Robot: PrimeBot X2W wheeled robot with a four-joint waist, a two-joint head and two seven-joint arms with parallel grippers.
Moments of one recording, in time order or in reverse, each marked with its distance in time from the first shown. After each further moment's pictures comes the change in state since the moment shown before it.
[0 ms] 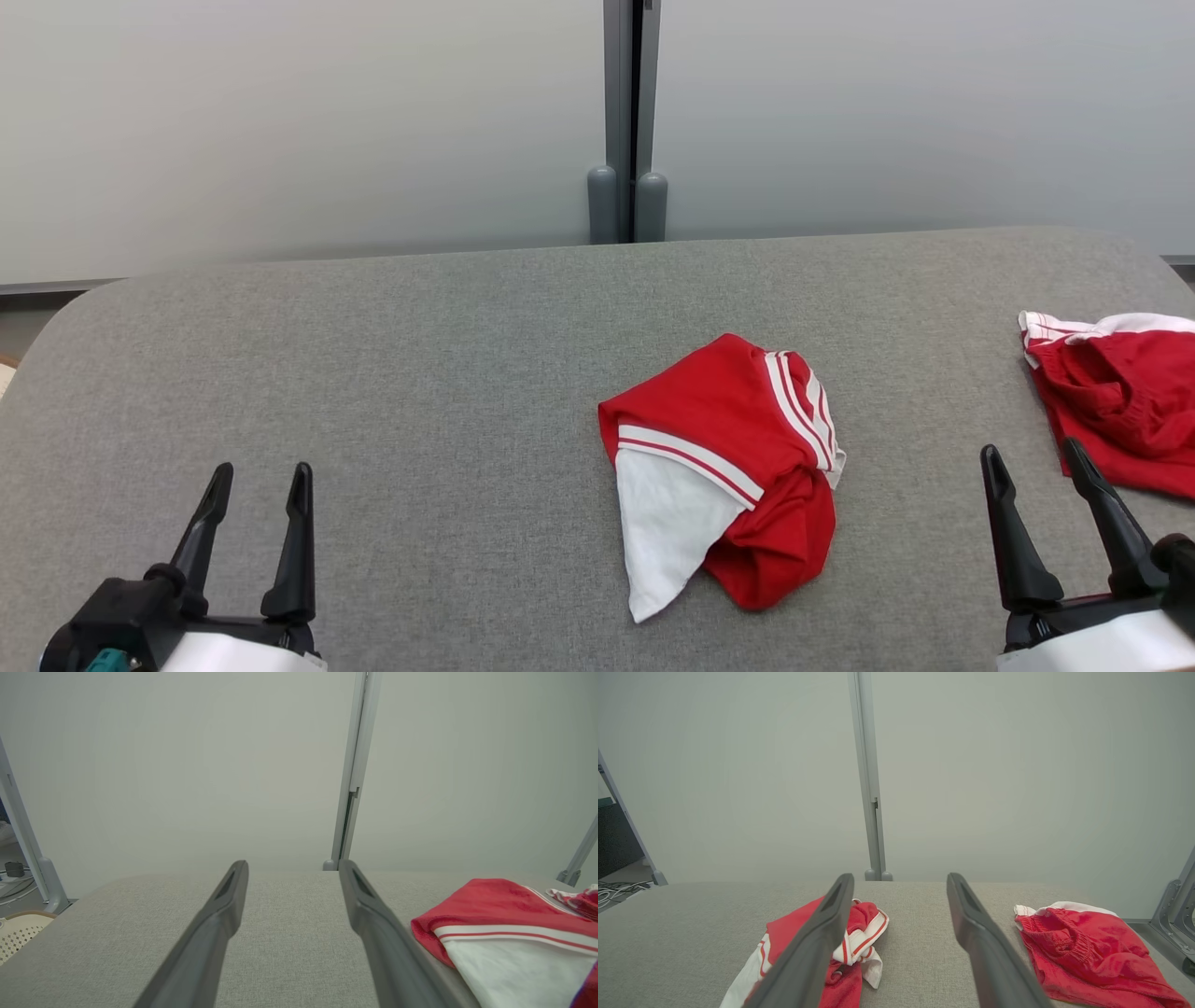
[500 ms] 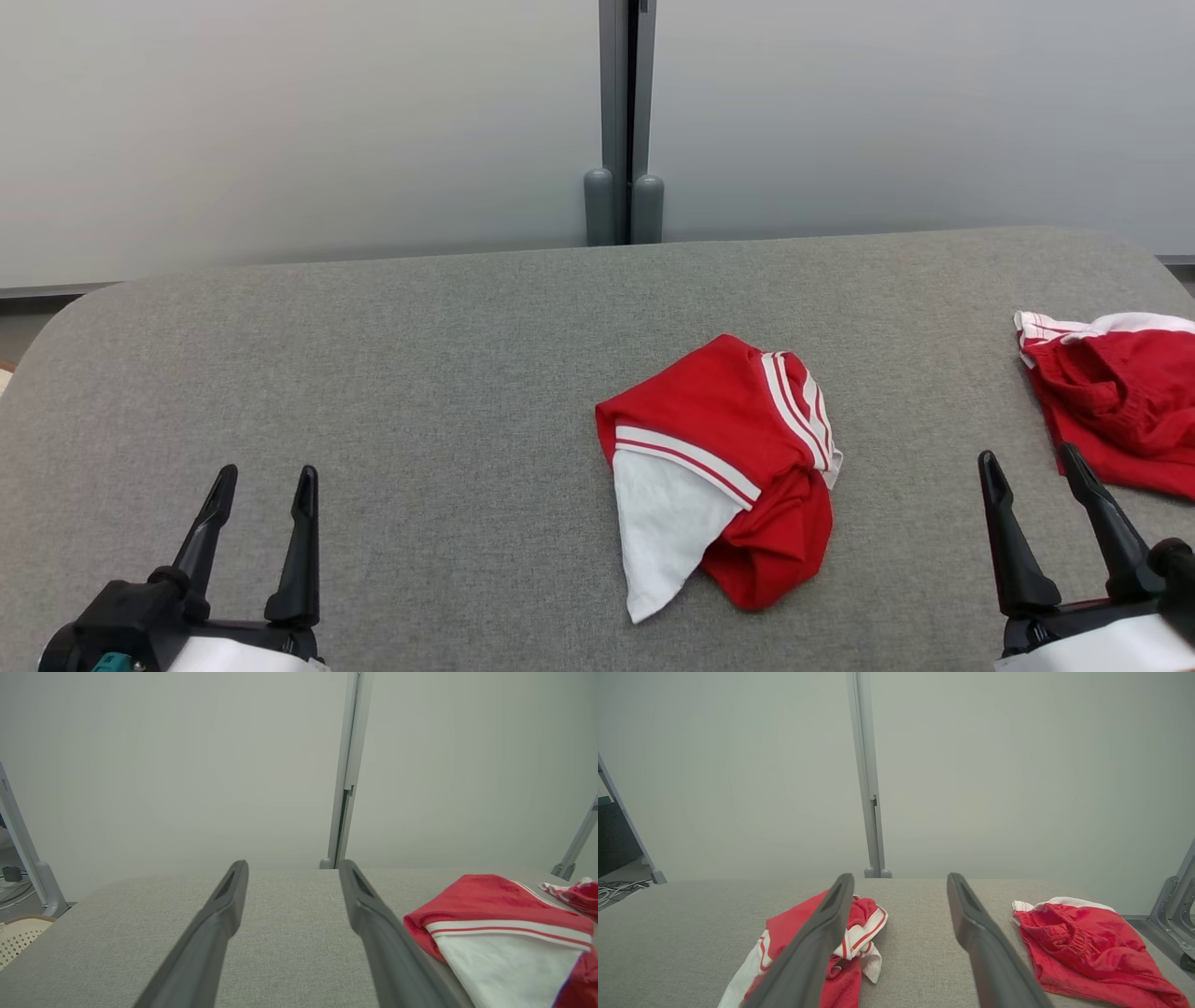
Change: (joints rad) left arm 0.033 0.016 -0.012 -0.067 0.010 0.032 0.035; right arm 0.009 -0.001 0.002 0.002 0.005 0.000 0.000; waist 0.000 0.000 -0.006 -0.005
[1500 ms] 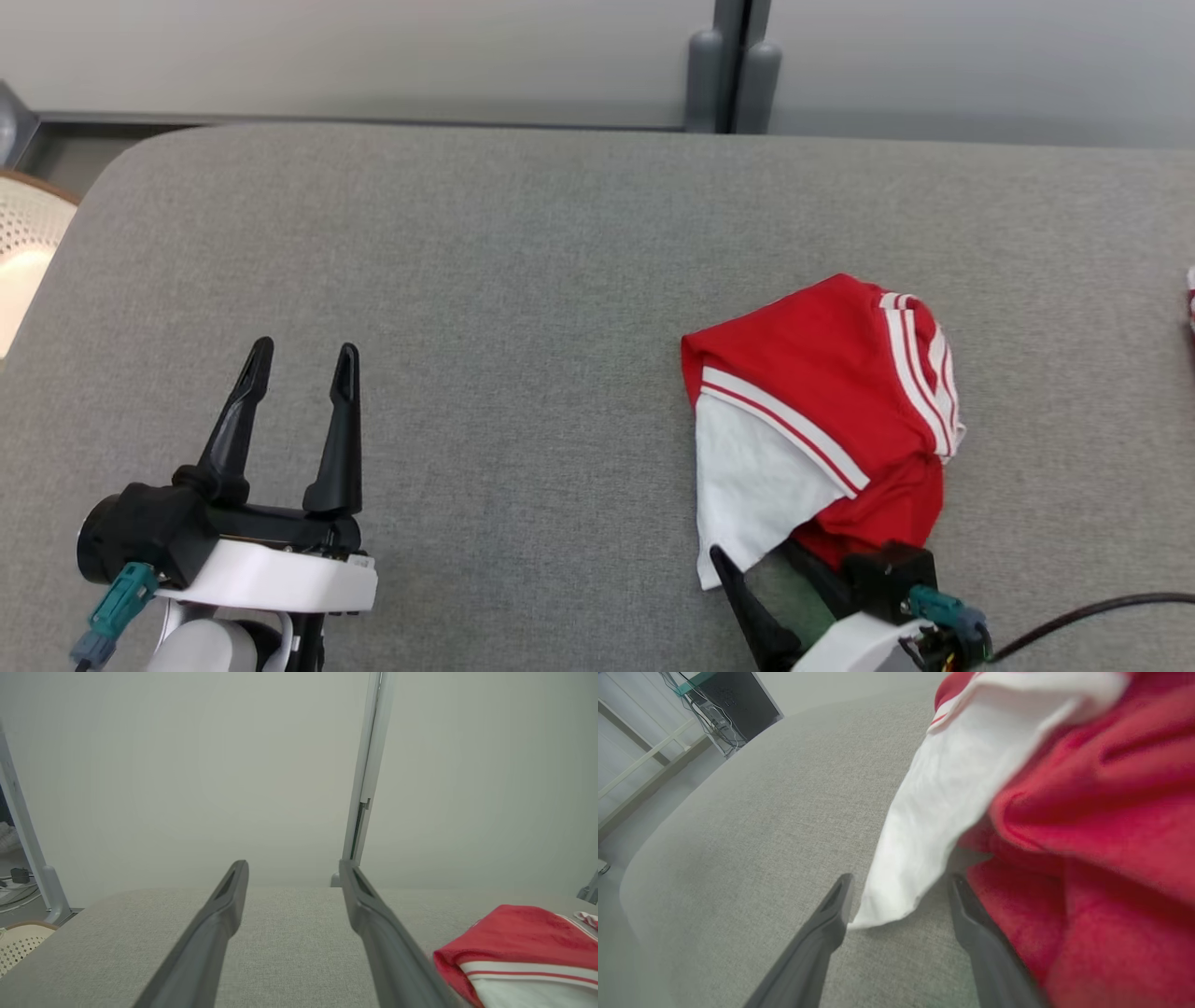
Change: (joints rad) left arm -0.191 -0.073 -0.024 -0.005 0.035 -0.048 -0.031; right arm -0.196 0.068 0.410 0.431 0.098 0.000 0.046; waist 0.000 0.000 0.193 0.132
